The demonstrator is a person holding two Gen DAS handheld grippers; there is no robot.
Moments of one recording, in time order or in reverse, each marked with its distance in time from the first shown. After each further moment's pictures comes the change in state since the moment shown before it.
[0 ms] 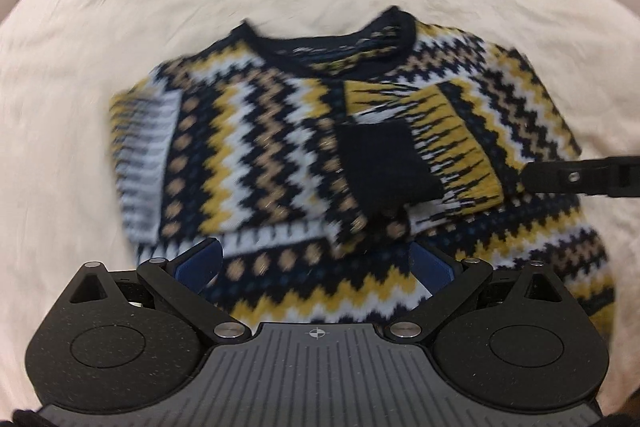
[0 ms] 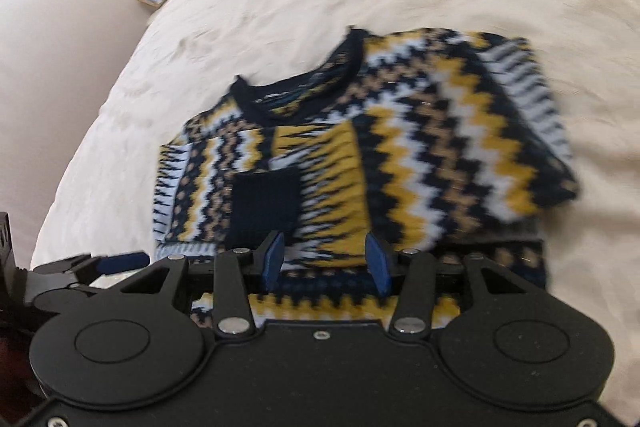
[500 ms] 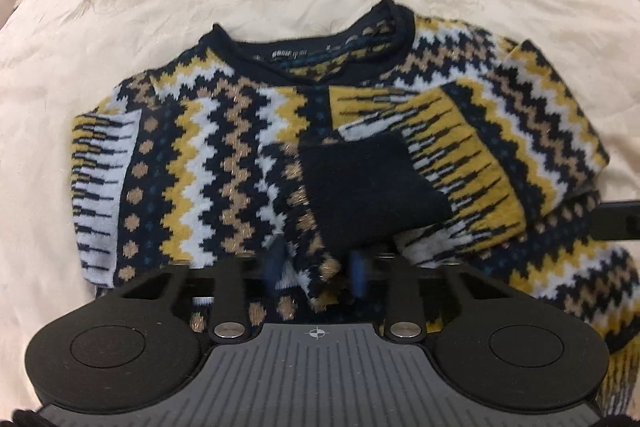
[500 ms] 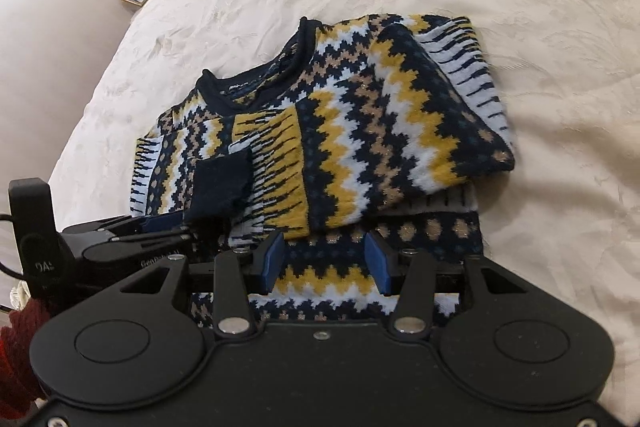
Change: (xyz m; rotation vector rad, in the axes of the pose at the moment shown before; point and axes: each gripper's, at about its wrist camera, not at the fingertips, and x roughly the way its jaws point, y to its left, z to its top) left arm 0.037 -0.012 0.014 0.004 -0.026 0.014; right arm -0.013 -0.028 -0.007 0.024 0.030 -0.016
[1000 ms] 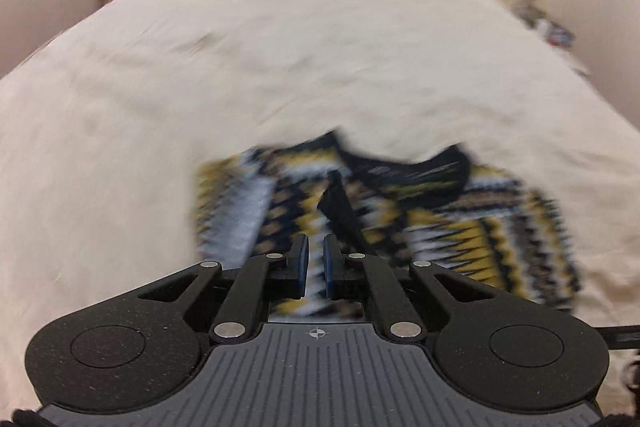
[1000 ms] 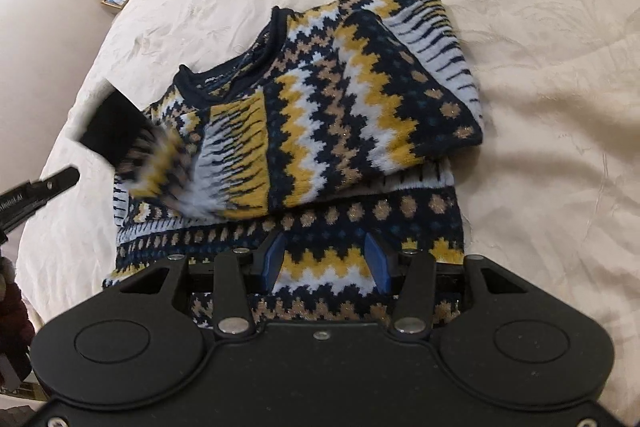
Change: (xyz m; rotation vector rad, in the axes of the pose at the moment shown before) left arm -0.087 0.078 -0.008 -0.302 -0.216 0.058; right arm 0.003 -0.016 -0.012 0.038 0.025 -0.035
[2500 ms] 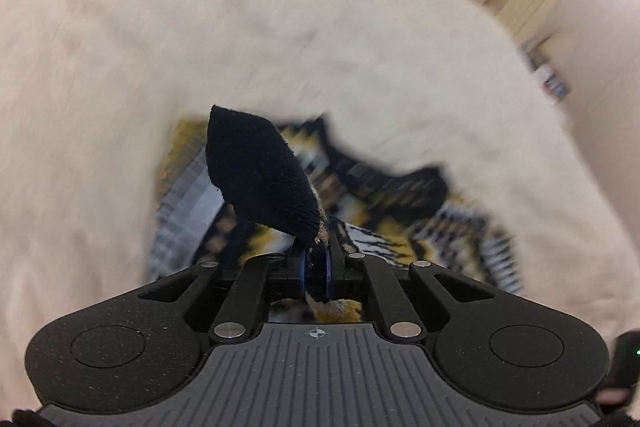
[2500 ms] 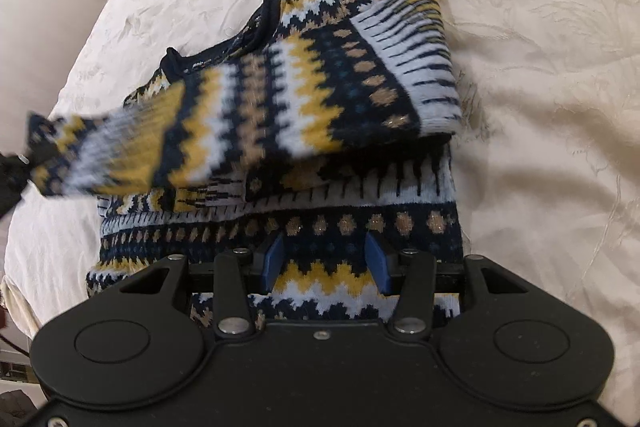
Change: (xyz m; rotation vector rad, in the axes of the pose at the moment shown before) left arm 0.018 0.013 0.006 -0.232 0.095 -0.155; right arm 0.019 -0.003 0.013 -0.050 0.063 -0.015
